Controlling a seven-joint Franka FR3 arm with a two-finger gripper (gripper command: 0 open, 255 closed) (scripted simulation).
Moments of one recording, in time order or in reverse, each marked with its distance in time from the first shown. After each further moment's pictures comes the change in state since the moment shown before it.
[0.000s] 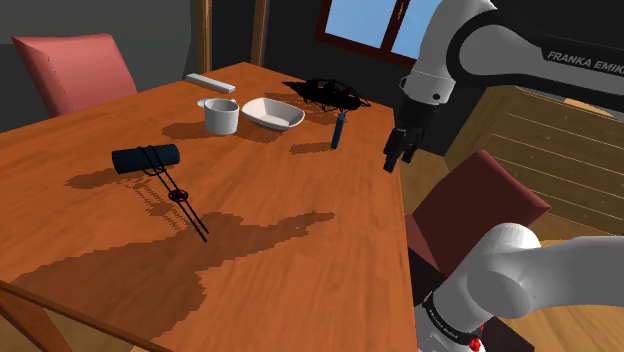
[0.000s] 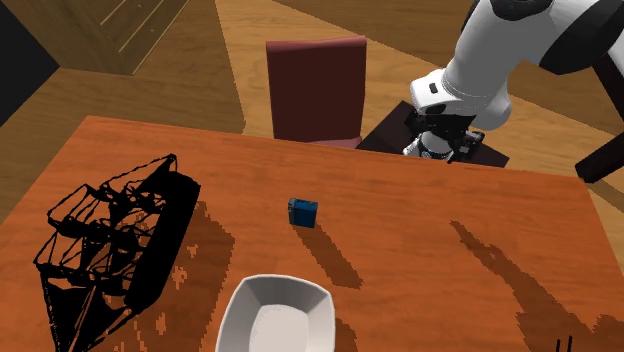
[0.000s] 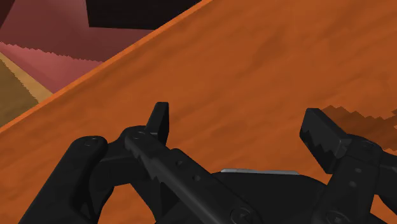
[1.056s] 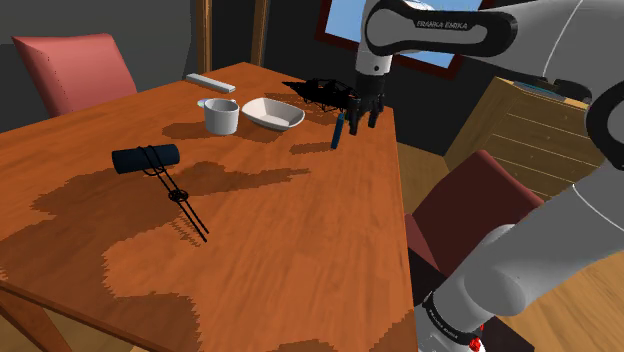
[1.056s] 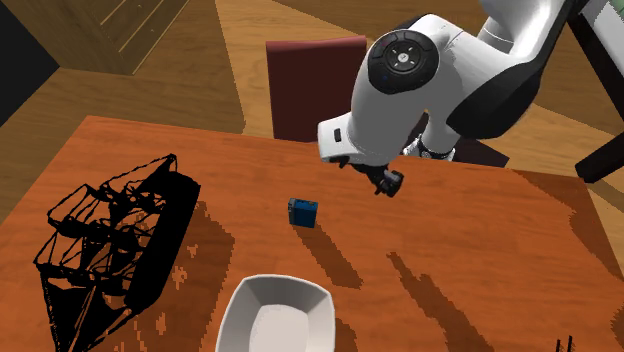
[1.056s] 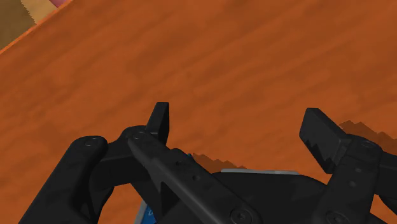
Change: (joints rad) arm -0.059 0.588 -0.052 0.488 -0.142 0.024 -0.090
